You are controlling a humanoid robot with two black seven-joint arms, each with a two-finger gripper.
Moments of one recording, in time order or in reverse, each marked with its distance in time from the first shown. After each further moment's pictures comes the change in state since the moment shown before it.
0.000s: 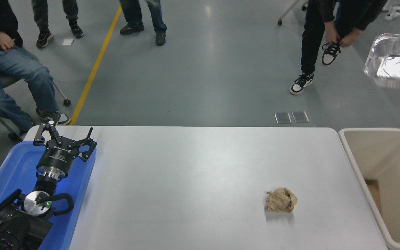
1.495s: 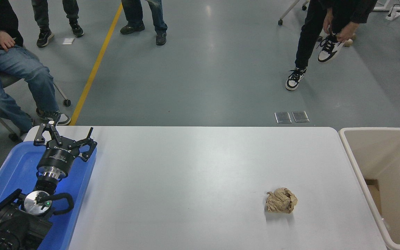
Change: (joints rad) left arm -0.004 -0.002 0.000 0.000 0.000 0.000 0.000; right arm -1.383 0.287 1.092 -0.658 0.198 -0.288 -0.060
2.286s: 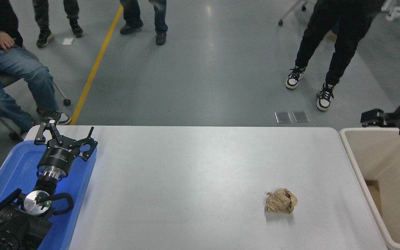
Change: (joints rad) left arm 0.001 0.001 0.001 0.000 0.001 0.000 0.002; right arm 1.310 0.038 -0.756 0.898 0.140 0.624 -0.001
